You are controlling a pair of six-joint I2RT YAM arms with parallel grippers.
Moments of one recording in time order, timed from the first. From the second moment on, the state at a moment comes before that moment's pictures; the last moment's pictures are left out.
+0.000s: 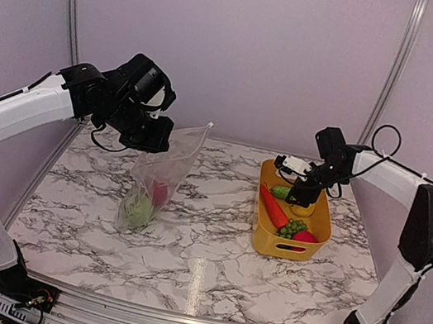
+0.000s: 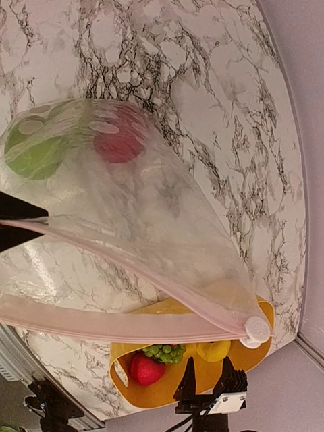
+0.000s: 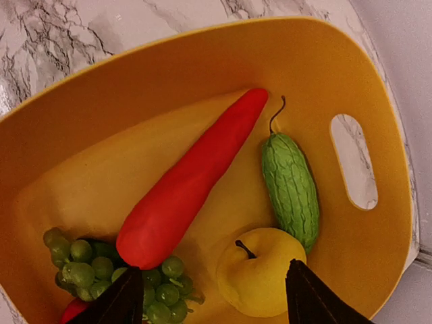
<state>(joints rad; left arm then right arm) -0.80 1.60 1.68 -0.94 -0.11 -0.51 0.31 1.74 1.41 -0.75 -0.20 -0.80</state>
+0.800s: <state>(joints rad) -0.80 1.57 1.65 -0.91 -0.09 -0.50 0.23 2.01 1.57 -0.80 0.01 -1.05</state>
